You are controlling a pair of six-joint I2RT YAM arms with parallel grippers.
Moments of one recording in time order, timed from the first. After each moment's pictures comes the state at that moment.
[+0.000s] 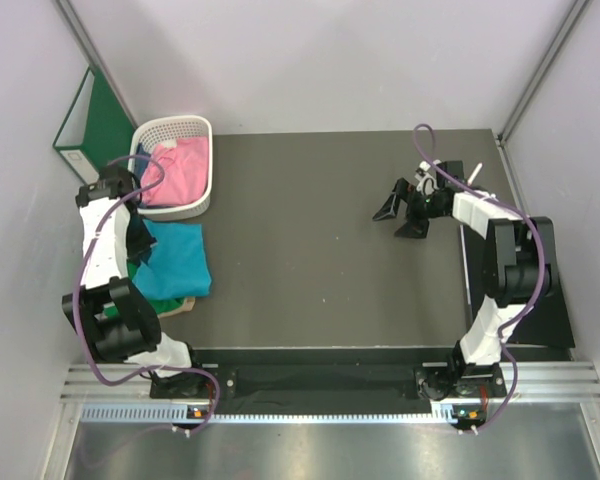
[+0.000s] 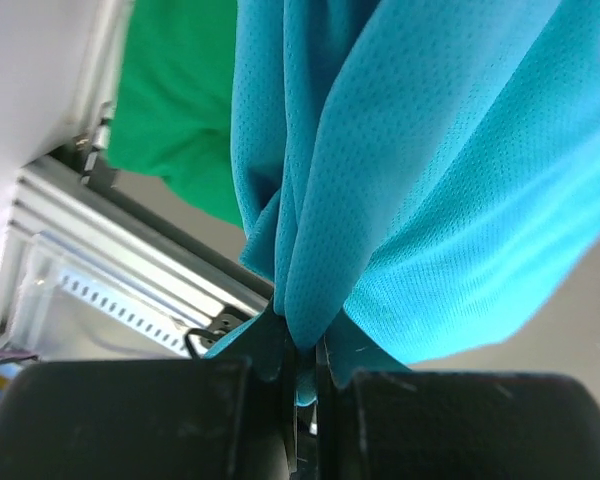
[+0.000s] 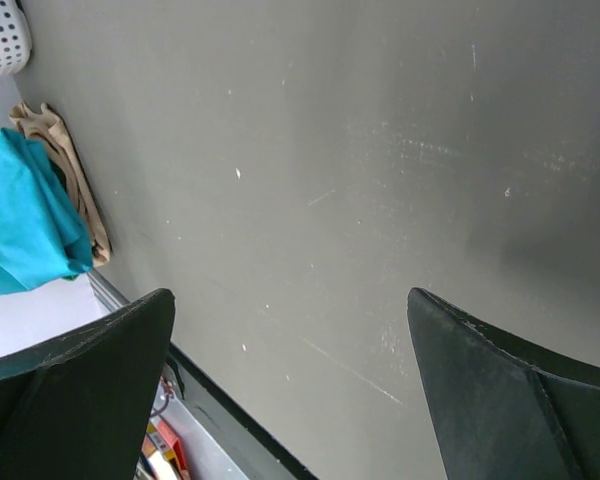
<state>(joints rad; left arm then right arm) 0.31 1.50 1.39 -1.25 -0.23 -0.27 0.05 1.81 1.18 -0.41 -0.68 0.45</state>
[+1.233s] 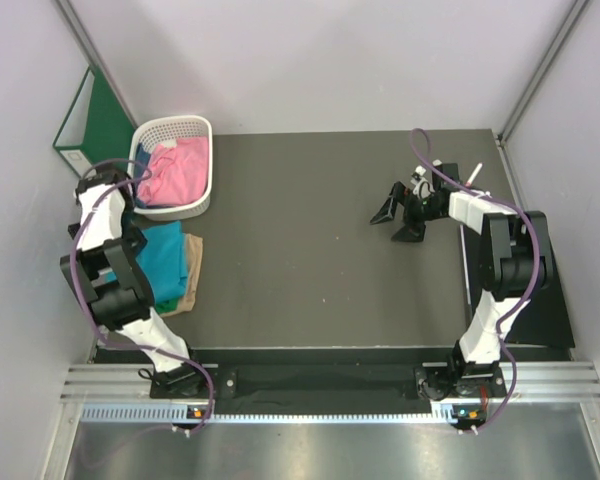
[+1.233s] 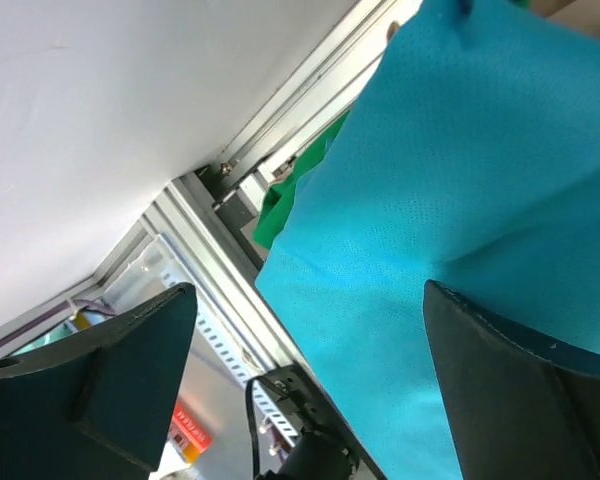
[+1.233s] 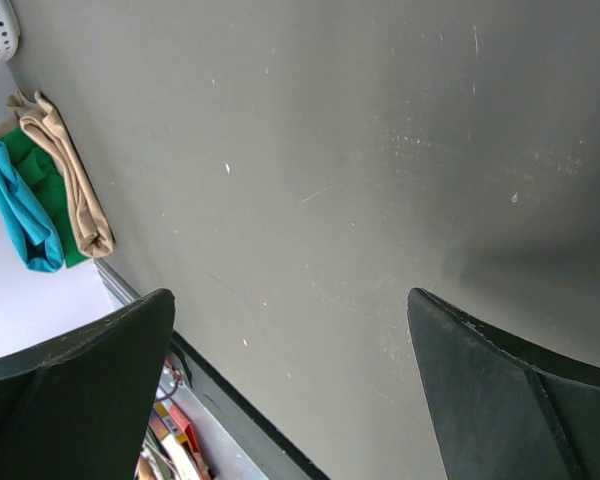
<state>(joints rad) 0.39 1.74 1.46 -1.18 -0.61 -0.34 0.06 1.87 1.20 -0.42 -0.71 0.45</state>
